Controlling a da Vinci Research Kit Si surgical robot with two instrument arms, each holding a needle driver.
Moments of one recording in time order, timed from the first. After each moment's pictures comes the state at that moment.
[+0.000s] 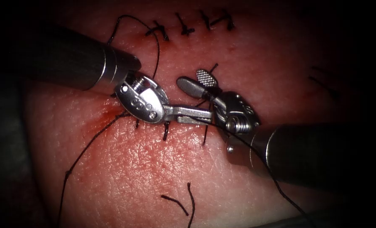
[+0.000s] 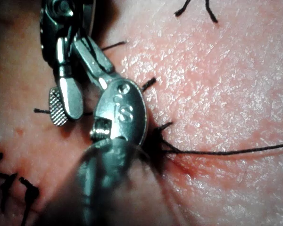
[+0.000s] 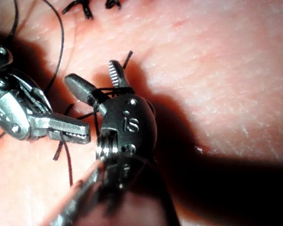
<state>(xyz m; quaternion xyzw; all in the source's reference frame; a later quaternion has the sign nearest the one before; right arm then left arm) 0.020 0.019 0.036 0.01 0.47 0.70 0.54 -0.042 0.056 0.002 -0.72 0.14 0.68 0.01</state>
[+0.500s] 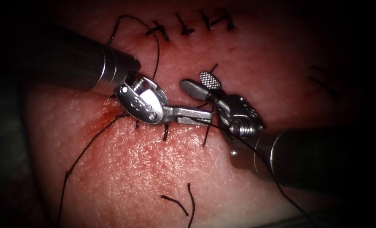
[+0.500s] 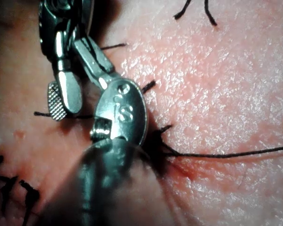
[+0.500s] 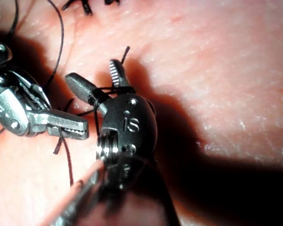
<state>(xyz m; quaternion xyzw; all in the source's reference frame) 0.021 0.018 0.034 0.02 0.48 0.69 0.54 -0.043 0.056 0.001 -0.72 0.14 0.68 0.01</state>
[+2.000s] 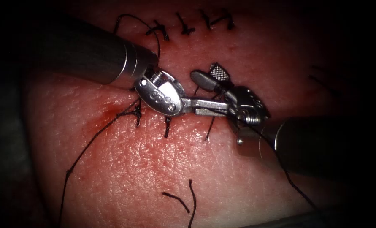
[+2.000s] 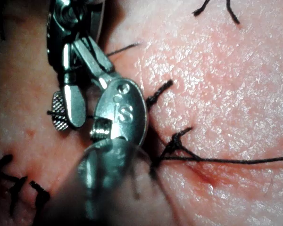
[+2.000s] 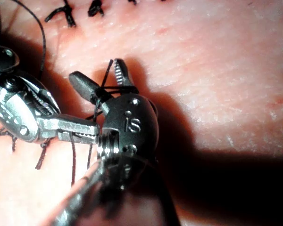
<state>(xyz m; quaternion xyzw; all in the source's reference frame) 0.020 0.021 0.037 -0.03 0.45 0.72 0.53 -0.045 0.058 0.003 -0.73 0.12 0.67 0.02</state>
